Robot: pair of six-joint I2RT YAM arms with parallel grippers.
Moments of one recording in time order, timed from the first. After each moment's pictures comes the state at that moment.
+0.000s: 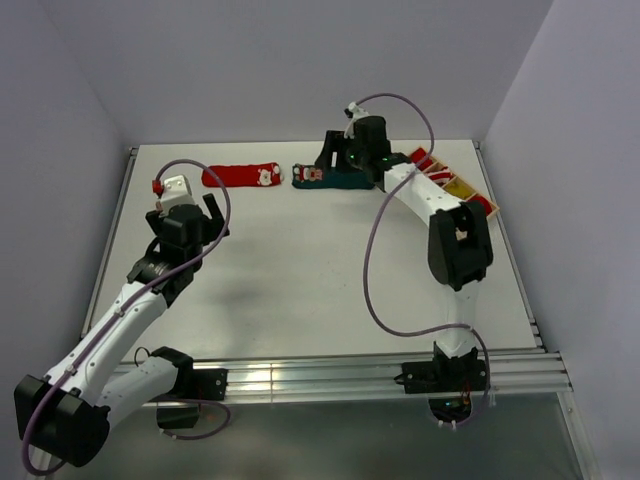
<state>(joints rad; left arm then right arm) -0.40 0.97 0.79 -0.27 -0.55 -0.41 0.35 1.93 1.57 -0.13 -0.25 0.35</state>
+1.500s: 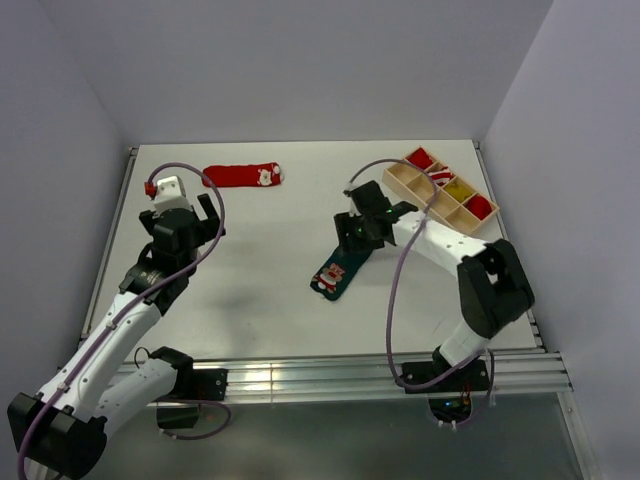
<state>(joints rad) -0.39 0.88 0.77 -0.25 -0.55 -0.37 0.53 1.66 1.11 -0.52 -0.08 0.27</state>
